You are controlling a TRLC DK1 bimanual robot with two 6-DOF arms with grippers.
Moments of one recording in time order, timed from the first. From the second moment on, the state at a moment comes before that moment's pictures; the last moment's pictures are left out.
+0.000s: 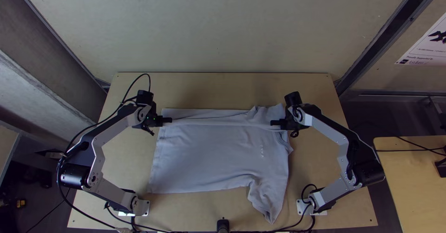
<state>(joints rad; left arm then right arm) -0.10 1.61 1.07 -0.54 -0.03 -0.16 0.25 1.70 1.06 -0.64 0.08 0.26</state>
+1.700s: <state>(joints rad) -0.14 1.09 1.00 -1.43 0.04 0.24 0.45 1.15 1.33 -1.34 -0.11 0.55</state>
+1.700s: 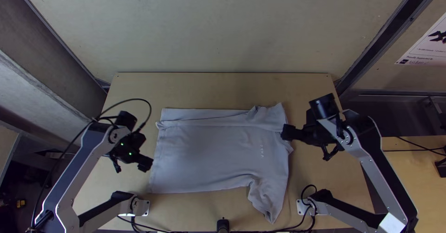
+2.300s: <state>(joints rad) -0.47 1.24 0.76 -1.36 -0.04 0.19 0.49 1.11 1.12 -1.37 -0.18 0.55</state>
